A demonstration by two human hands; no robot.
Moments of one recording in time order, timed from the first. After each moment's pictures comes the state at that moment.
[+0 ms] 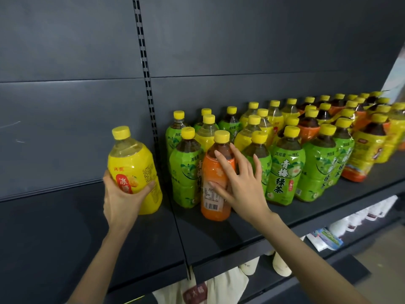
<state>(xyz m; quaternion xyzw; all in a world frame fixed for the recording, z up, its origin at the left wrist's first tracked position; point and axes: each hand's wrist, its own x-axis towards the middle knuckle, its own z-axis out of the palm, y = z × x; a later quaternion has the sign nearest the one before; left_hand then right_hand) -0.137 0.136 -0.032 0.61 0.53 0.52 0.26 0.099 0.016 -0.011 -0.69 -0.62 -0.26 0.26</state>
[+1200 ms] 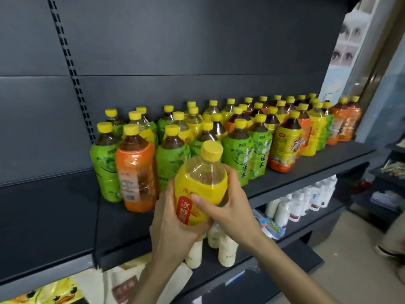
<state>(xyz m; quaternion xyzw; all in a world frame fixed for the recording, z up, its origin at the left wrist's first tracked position) 0.048 -0.093 -0.031 0.74 0.36 0.46 0.33 0.165 -0.155 0.010 -0.56 -0.53 0.19 0.61</state>
